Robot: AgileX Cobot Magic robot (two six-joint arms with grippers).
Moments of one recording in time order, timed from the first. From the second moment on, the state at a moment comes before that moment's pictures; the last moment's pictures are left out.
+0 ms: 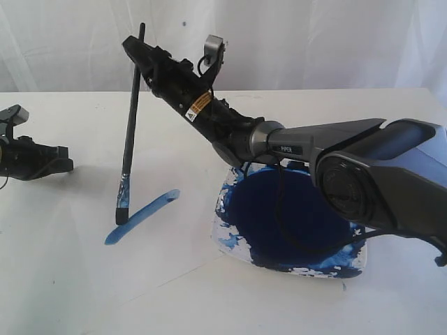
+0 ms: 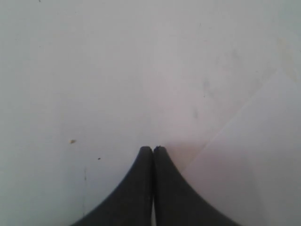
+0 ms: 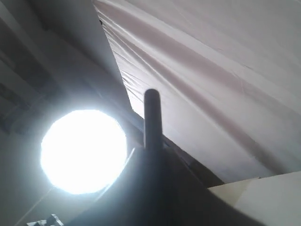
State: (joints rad) left arm 0.17 2.13 -1.18 1.63 -0.64 -1.60; right arm 0.70 2.56 -1.92 -0.40 -1.16 1.37
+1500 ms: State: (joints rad) left arm 0.17 2.13 -1.18 1.63 -0.64 -1.60; right arm 0.66 2.74 -2.20 0.18 -0.79 0.85
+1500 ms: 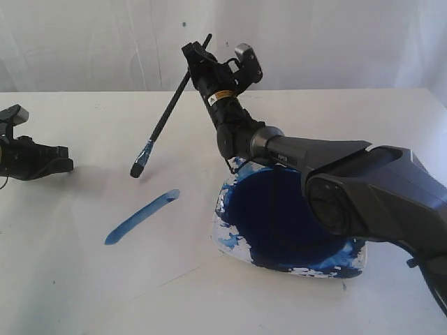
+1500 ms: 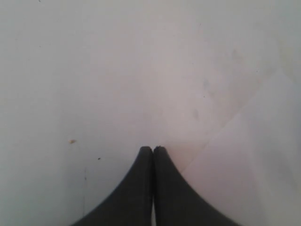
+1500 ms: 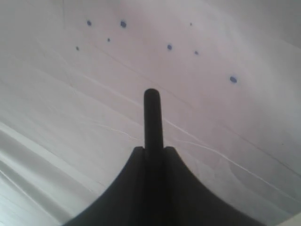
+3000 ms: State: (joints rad) left arm 0.17 2.13 -1.18 1.63 -0.64 -1.60; right arm 0.73 2.80 -2.31 0.03 -0.81 0.73
